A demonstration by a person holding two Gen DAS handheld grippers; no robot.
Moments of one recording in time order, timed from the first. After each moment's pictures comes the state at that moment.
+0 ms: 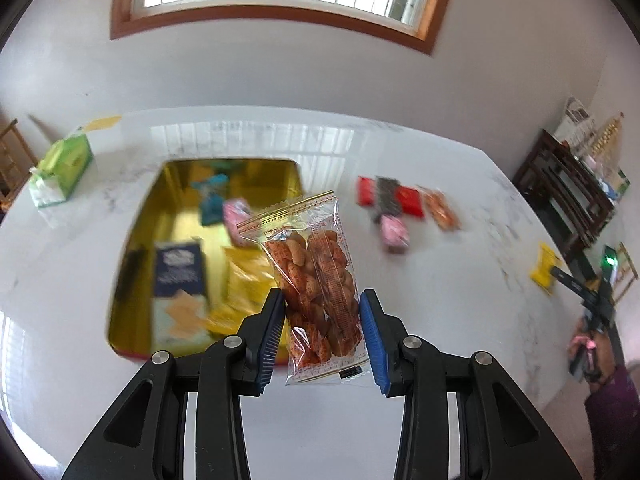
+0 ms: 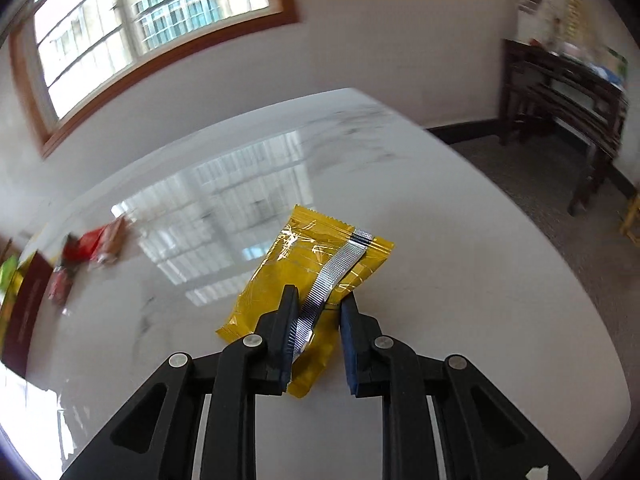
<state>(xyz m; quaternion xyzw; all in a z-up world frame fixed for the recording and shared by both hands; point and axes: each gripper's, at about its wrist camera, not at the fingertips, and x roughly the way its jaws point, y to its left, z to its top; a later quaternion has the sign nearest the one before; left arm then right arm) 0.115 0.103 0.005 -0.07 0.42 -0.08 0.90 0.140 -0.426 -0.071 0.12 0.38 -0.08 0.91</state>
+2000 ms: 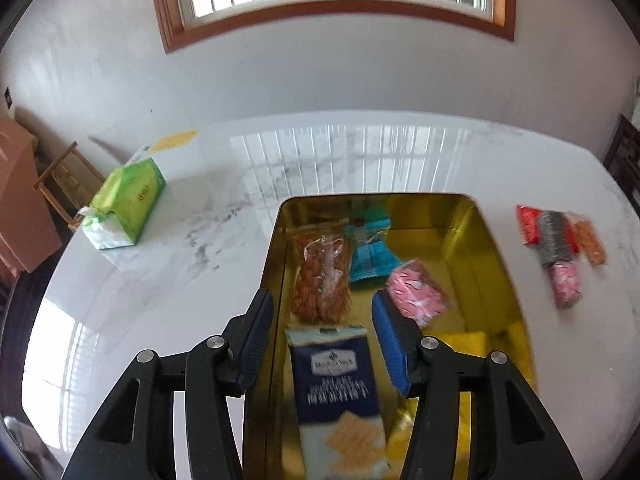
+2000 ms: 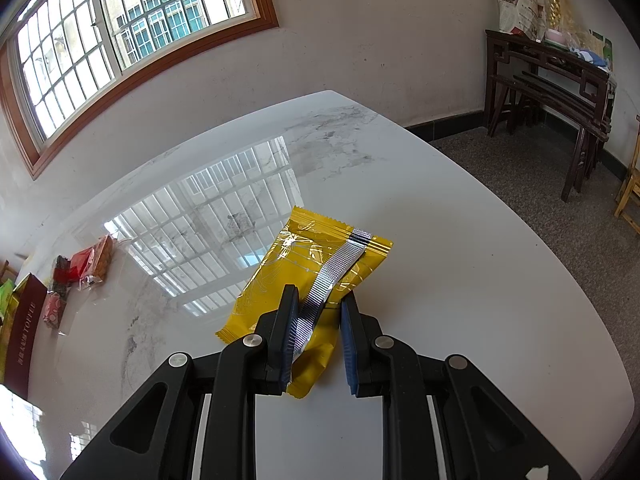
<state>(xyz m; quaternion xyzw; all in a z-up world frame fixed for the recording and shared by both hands) 0.197 0.186 -0.024 0.01 0.41 0.06 0.91 0.144 -0.432 -0.075 0.14 0.37 -0.09 0.91</state>
